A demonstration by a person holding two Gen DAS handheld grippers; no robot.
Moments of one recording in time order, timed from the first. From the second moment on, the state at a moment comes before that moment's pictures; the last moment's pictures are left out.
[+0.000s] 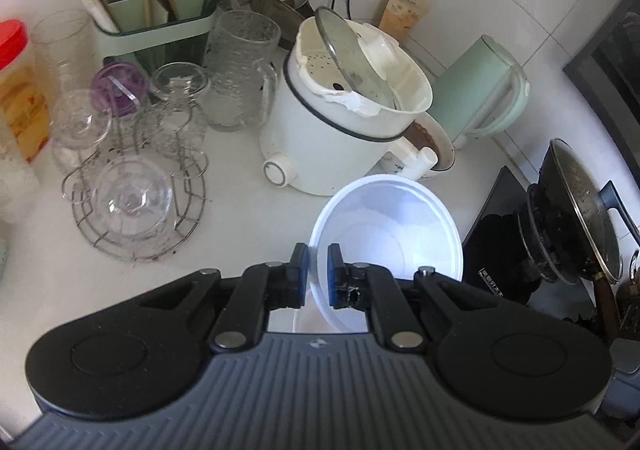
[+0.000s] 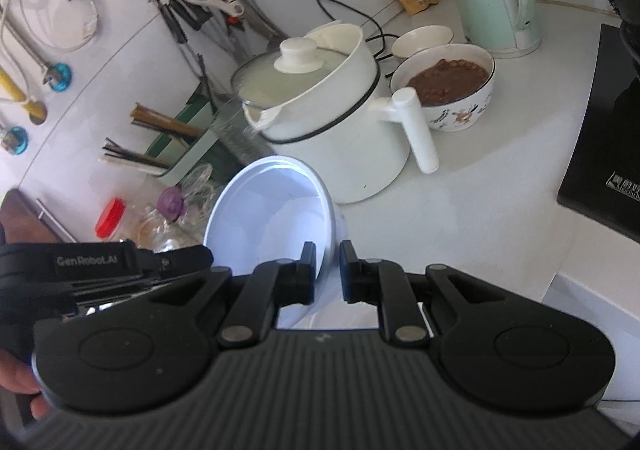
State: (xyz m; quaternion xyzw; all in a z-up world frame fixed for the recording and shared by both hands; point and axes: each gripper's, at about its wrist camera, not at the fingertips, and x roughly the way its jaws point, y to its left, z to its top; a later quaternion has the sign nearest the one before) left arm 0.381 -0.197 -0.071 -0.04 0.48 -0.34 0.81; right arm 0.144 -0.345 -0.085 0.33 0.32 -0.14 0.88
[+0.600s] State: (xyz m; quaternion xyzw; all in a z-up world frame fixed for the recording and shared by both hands) left arm 0.354 -0.126 -0.083 -0.08 0.52 -0.28 0.80; right arm 0.140 -0.308 -0.082 0.32 0.35 -0.08 0.88
